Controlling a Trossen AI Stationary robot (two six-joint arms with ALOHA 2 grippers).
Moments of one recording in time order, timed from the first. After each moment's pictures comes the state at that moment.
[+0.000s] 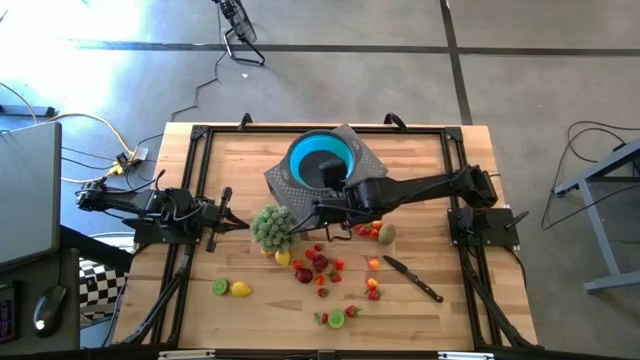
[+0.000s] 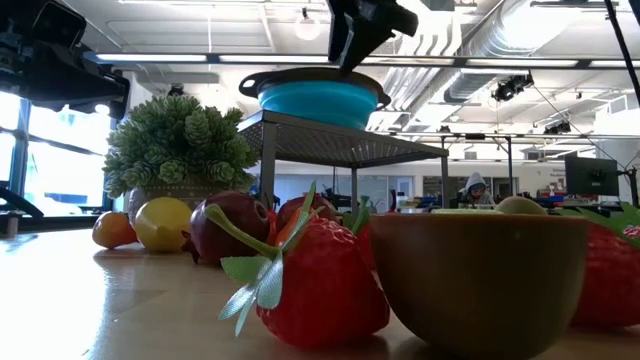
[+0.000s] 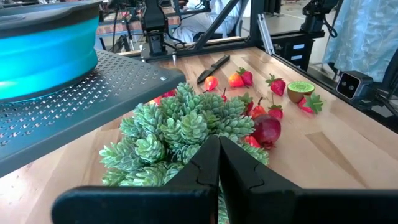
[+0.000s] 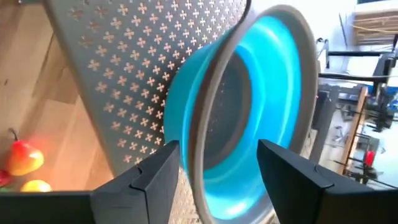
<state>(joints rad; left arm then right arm) -0.20 0.02 0.09 -0.23 -0.02 0.08 0.16 1.94 1.93 -1.19 0.73 -0.40</state>
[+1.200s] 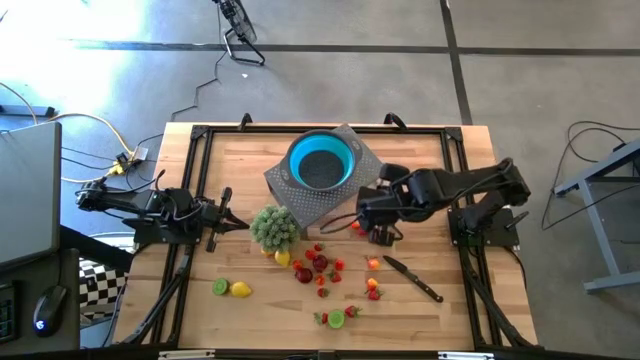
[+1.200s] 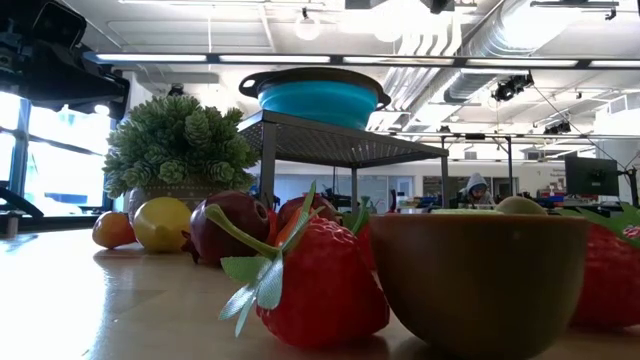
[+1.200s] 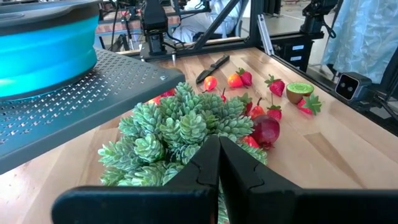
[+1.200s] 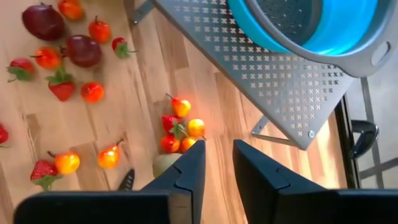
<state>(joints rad) -0.20 0.02 0.09 -0.23 -0.02 0.07 0.27 1.71 1.93 -1.57 0.40 0.42</state>
